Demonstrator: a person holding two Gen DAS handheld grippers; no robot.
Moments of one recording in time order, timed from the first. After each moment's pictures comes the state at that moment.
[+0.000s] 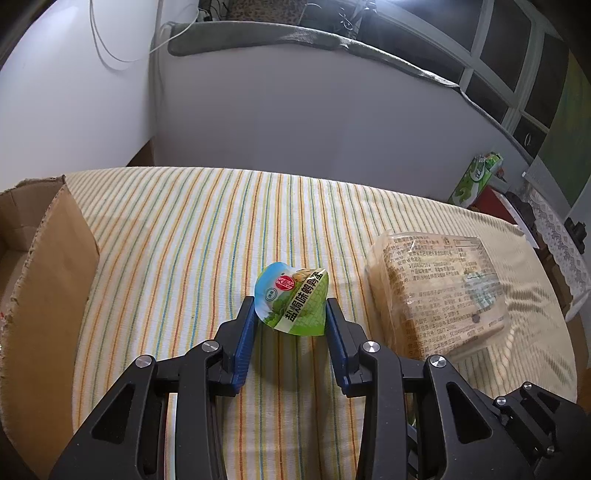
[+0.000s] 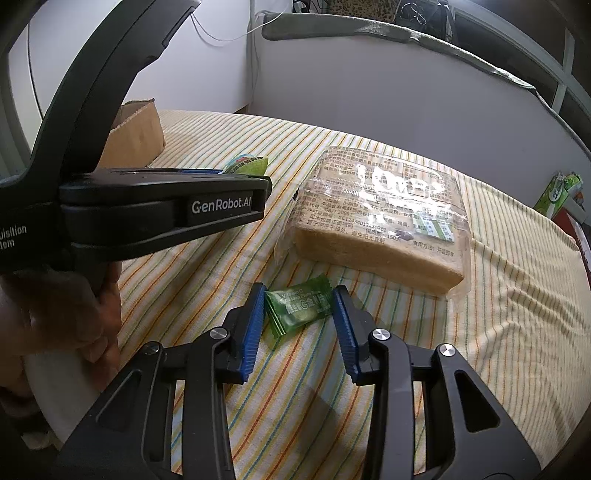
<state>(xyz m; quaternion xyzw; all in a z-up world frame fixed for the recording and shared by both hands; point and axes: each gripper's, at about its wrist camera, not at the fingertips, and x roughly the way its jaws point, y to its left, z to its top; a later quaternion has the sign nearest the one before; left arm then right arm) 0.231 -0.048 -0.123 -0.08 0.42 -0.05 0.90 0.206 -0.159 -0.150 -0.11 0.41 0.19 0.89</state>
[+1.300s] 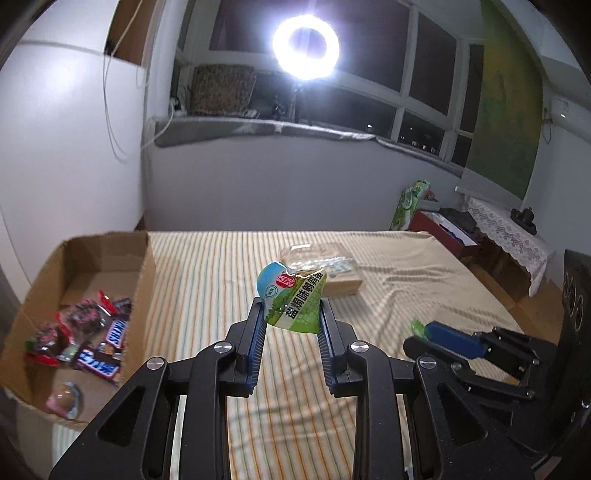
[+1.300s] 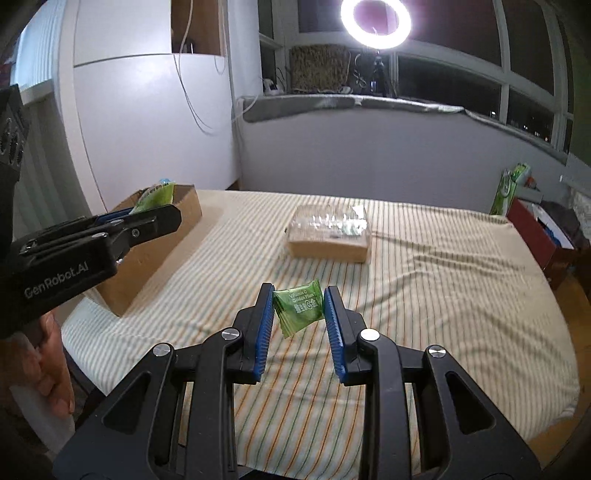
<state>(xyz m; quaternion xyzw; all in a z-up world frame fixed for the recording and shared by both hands) 0.050 -0.055 -0.022 -0.04 0.28 -0.12 0.95 0.057 -0.225 -0.058 -0.03 0.29 0.15 0.94</state>
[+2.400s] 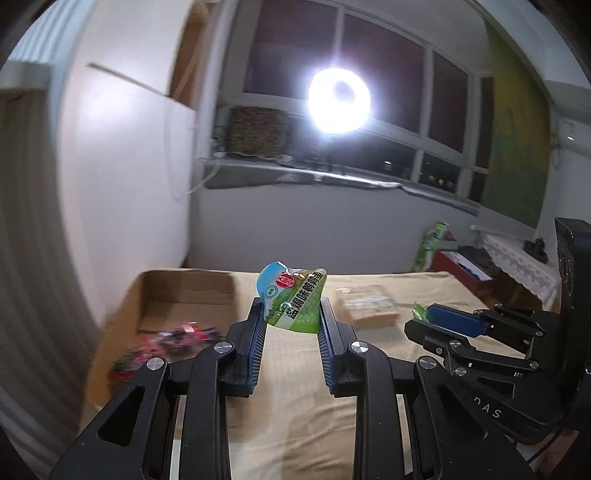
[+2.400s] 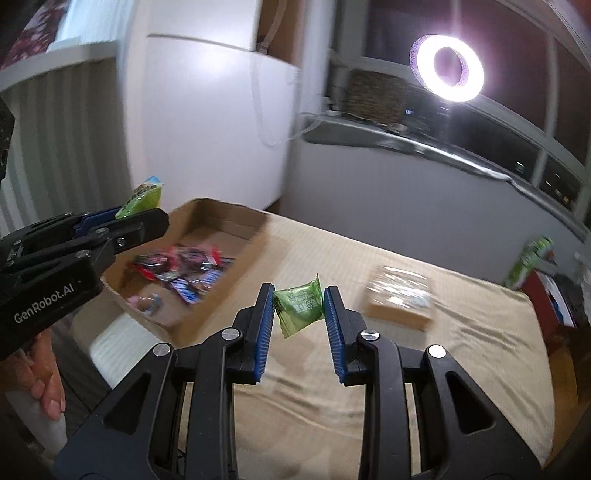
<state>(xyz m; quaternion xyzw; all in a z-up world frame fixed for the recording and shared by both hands) 0.004 0.040 0.008 -0.06 0.21 -0.06 0.97 0.048 -0.076 -0.011 -0.13 0.26 0.23 0.93</state>
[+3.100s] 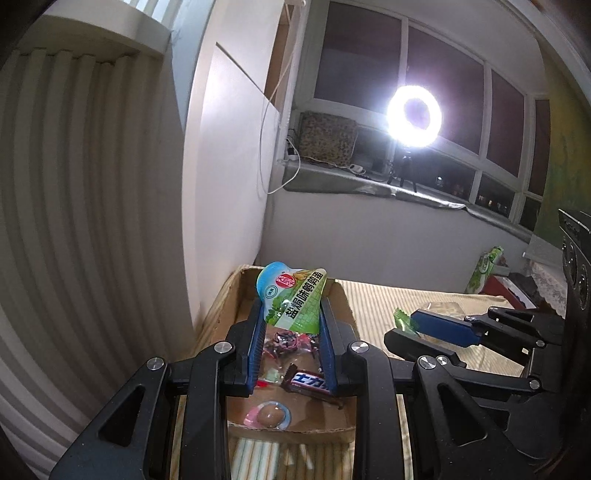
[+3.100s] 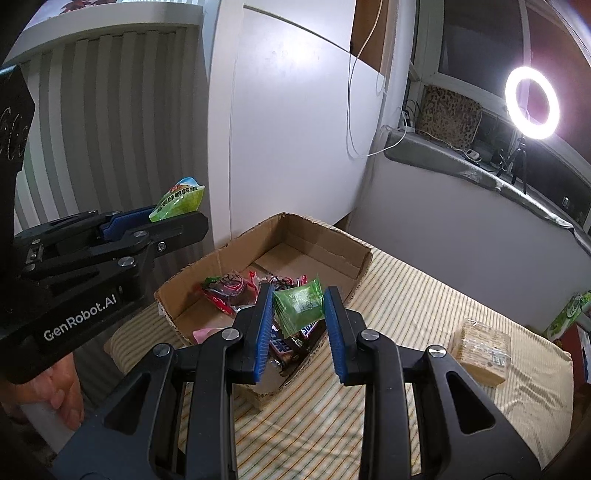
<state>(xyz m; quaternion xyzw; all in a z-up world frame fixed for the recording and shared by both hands) -0.004 0.115 0.002 -0.09 0.20 0.04 0.97 0.064 0.010 -0.021 -0.16 0.25 0.31 0.90</state>
